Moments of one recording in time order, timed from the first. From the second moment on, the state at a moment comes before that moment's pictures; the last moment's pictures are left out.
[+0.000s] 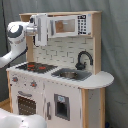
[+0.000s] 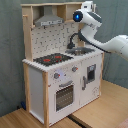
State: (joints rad) arm -1.29 -1.23 1.04 -1.69 -0.23 1.89 0.31
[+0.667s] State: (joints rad) arm -1.21 -1.25 0.97 -1.84 -0.26 1.97 0.30
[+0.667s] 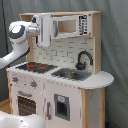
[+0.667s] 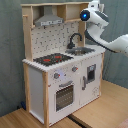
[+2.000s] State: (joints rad) arm -1.09 -1.30 0.92 -1.98 -0.26 2.16 0.31
